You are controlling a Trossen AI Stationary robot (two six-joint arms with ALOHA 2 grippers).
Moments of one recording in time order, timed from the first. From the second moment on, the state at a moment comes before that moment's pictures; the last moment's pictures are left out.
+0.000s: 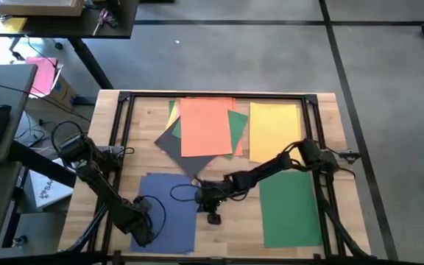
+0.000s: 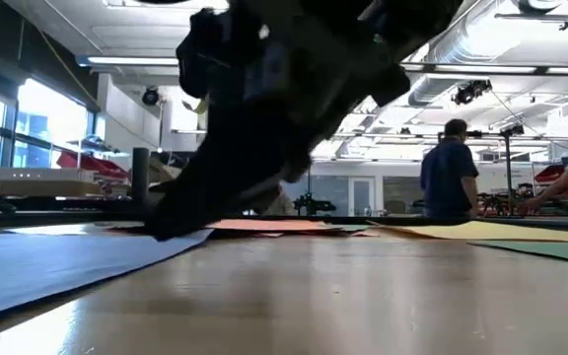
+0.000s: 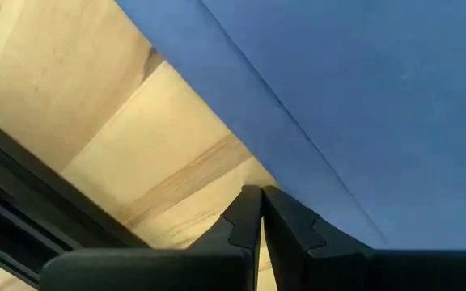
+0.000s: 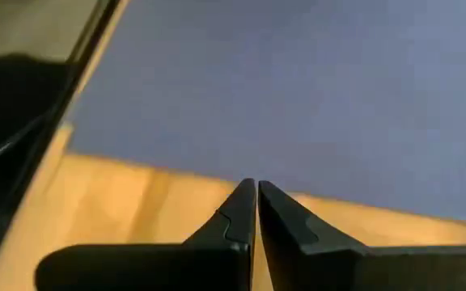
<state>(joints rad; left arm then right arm) -0.93 1.78 0.98 -0.89 0.24 -1.76 0.30 2.22 1.40 0.08 -0.20 0.25</state>
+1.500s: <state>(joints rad) -0.96 1.78 0.93 -0.88 0.21 -1.83 0.28 2.28 1.41 0.13 0.13 0.60</state>
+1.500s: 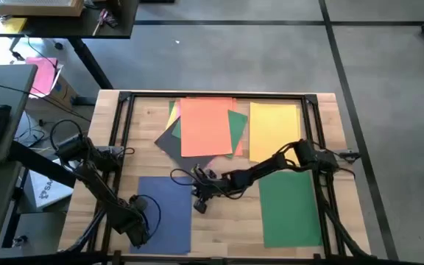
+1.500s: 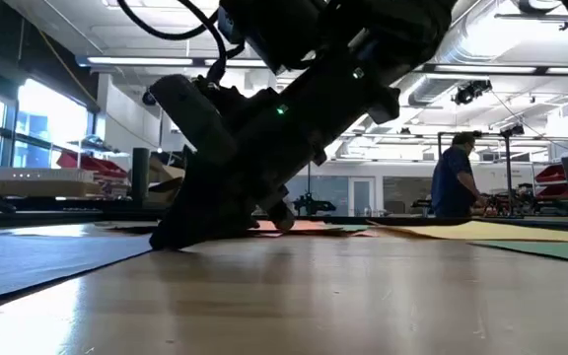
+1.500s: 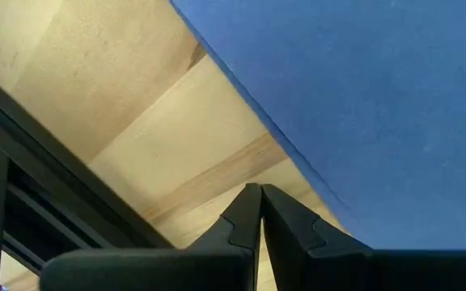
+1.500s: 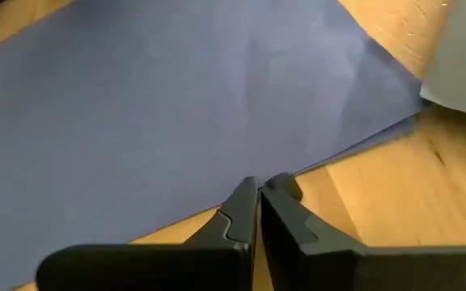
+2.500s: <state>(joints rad) -0.96 1.78 0.93 -0.87 0.21 -1.97 0.23 2.41 1.64 -0.01 -0.43 0.15</state>
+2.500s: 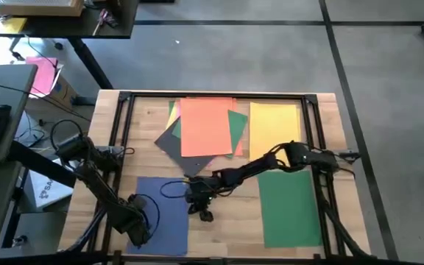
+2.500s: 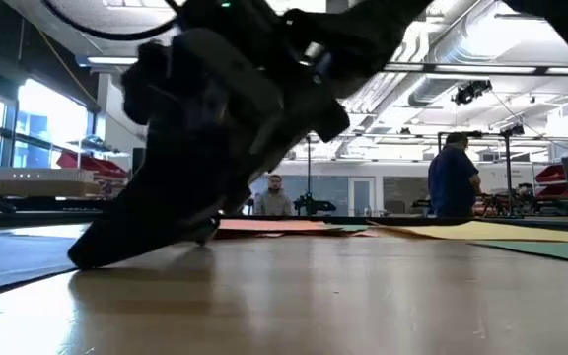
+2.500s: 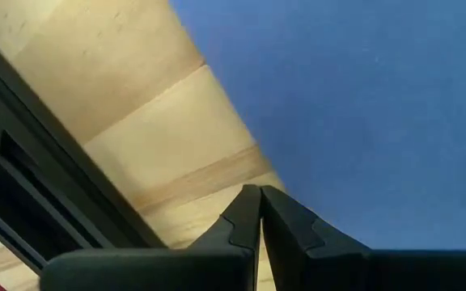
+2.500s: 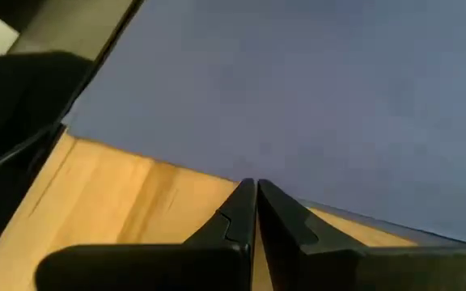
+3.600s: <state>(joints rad) -0.96 1.78 0.93 -0.88 0.20 -1.97 0.13 2.41 1.94 -0.46 0.00 0.02</state>
